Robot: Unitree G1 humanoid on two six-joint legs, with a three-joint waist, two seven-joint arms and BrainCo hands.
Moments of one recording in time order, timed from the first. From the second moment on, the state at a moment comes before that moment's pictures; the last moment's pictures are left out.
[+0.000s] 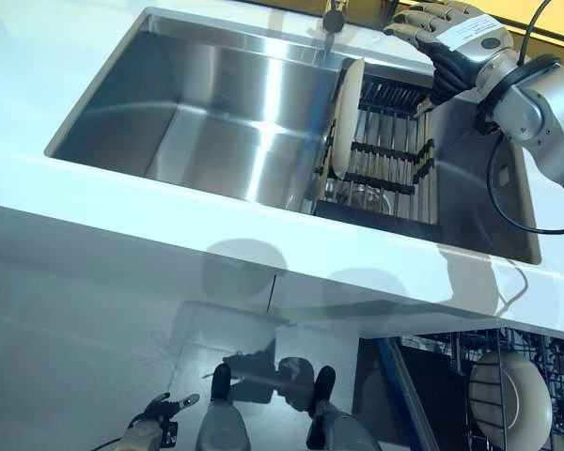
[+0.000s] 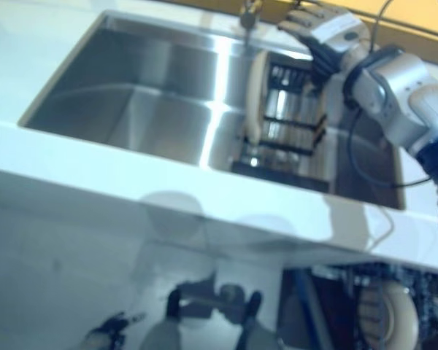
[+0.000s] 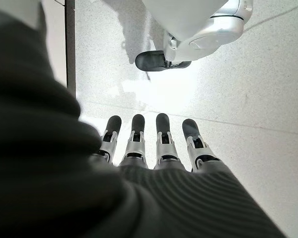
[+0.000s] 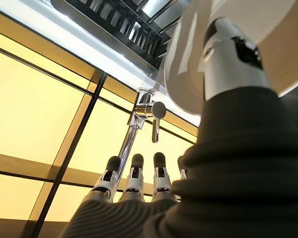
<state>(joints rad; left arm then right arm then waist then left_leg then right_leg) -0.05 0.36 -0.25 1.11 -0.30 0.05 0.11 -1.43 -1.11 0.99 0.43 -0.40 -0.10 -0.04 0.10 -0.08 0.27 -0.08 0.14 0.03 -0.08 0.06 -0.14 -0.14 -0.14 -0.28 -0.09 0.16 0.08</state>
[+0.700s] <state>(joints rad) -0.05 0.36 -0.25 1.11 -0.33 0.03 0.12 -1.45 -1.11 0.99 0.28 -0.61 -0.11 -0.08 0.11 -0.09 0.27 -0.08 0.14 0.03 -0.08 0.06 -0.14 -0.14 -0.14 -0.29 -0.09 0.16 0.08</state>
